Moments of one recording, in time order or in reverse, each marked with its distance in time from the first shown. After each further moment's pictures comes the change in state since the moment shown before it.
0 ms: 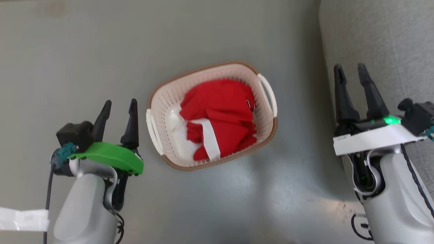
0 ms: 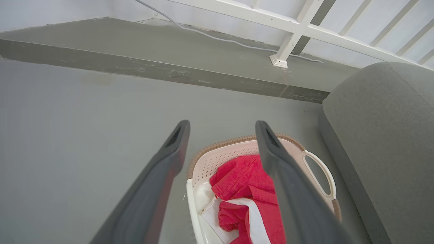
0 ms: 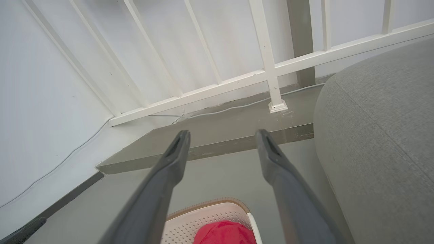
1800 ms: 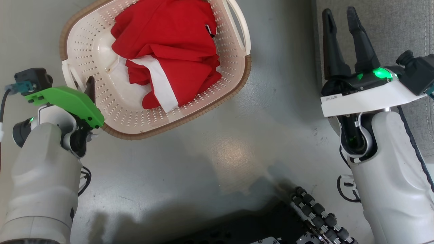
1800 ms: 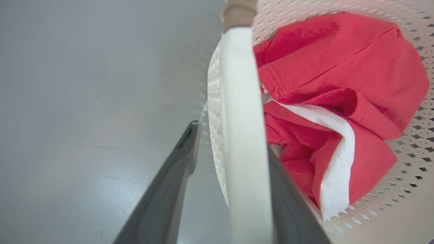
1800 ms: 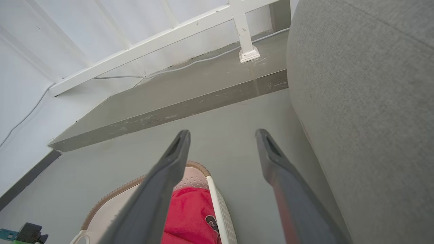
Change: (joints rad) left arm -0.443 0.074 0.018 0.574 -0.157 -0.003 0.244; right arm -0.208 0.027 0.069 -0.013 0.058 0.000 0.000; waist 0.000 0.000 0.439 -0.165
